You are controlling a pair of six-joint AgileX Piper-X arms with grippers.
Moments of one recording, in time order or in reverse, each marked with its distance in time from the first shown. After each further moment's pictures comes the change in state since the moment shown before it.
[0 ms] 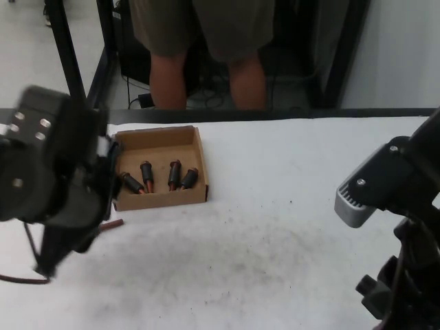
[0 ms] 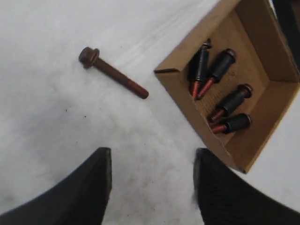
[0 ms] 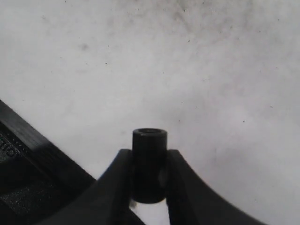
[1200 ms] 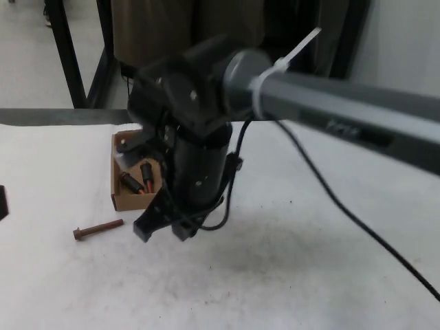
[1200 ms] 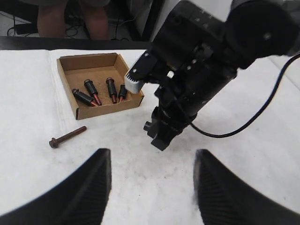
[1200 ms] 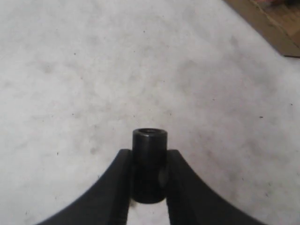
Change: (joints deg) left arm 0.0 -56.6 0.0 26.4 14.1 70.4; right arm 0.0 58.2 -50.2 -0.8 -2.5 -1.8
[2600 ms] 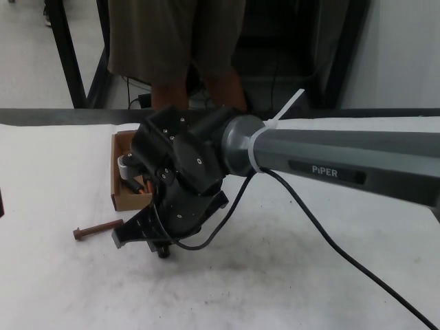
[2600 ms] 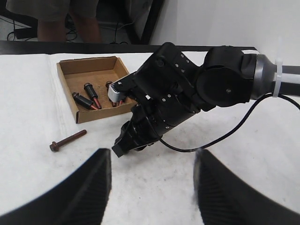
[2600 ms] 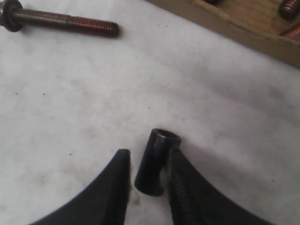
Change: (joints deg) left arm 0.0 -2.9 0.0 0.1 0.0 0.6; right arm 0.1 2.7 12.0 -26.6 -3.0 15.5
